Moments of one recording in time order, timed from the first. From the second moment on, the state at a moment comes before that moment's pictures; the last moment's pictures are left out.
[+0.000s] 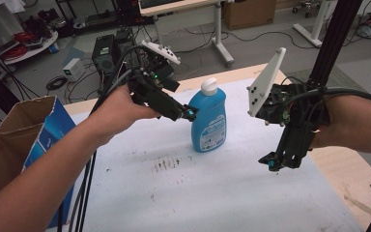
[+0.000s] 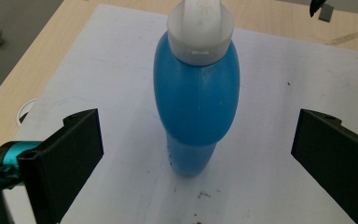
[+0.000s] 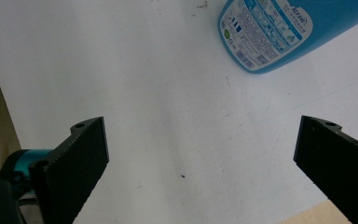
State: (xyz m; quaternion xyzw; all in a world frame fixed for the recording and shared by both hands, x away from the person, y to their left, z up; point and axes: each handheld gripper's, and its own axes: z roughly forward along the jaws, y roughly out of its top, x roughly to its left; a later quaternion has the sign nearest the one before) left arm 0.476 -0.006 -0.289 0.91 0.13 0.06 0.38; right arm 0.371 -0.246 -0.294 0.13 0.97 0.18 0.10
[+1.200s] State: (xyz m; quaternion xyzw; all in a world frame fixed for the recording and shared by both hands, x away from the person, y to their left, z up) left arm 0.490 -0.049 -0.315 0.92 0.12 0.06 0.36; right arm 0.372 -0.260 -0.299 0.14 0.97 0.19 0.10
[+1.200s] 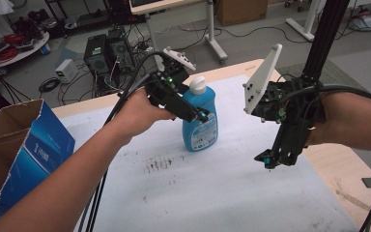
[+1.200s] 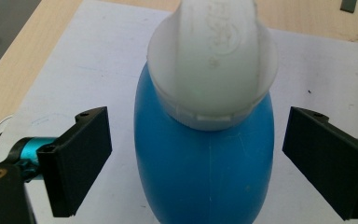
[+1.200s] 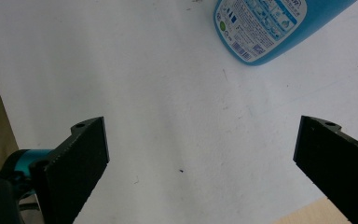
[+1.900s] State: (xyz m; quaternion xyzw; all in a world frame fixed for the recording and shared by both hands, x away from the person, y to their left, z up) left arm 0.493 -0.056 -0.319 0.93 0.11 0.06 0.36; right arm 0.373 -0.262 -0.301 0.15 0.96 0.20 0.09
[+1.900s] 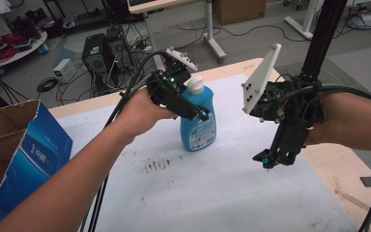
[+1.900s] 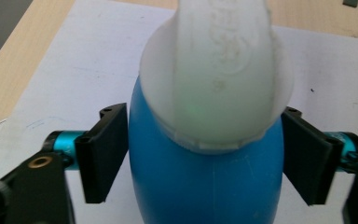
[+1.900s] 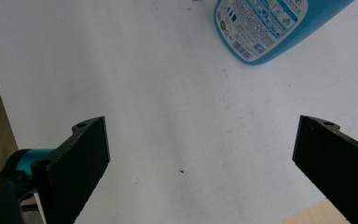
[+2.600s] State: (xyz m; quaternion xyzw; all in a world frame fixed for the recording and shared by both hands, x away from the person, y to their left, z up) left arm 0.493 -0.057 -0.320 0.93 0.10 0.07 0.34; right arm 0.375 -0.262 -0.303 0.15 0.96 0.20 0.09
